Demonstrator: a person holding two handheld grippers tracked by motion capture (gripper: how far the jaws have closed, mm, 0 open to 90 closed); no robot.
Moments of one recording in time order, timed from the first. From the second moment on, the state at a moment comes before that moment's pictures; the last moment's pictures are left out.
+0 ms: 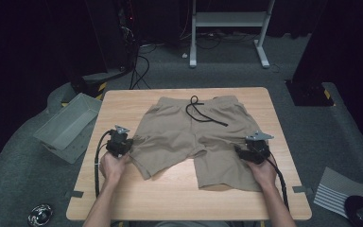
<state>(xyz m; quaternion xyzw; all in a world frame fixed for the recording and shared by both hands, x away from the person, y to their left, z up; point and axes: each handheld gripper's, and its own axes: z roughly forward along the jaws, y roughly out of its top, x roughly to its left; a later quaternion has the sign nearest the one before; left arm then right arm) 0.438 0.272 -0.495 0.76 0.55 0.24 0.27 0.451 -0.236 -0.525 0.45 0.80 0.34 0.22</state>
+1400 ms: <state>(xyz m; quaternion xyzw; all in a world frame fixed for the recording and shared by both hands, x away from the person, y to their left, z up) 0.403 0.216 -0.498 0.77 0.47 0.19 0.38 0.436 -0.222 -0.524 0.43 0.80 0.35 0.23</state>
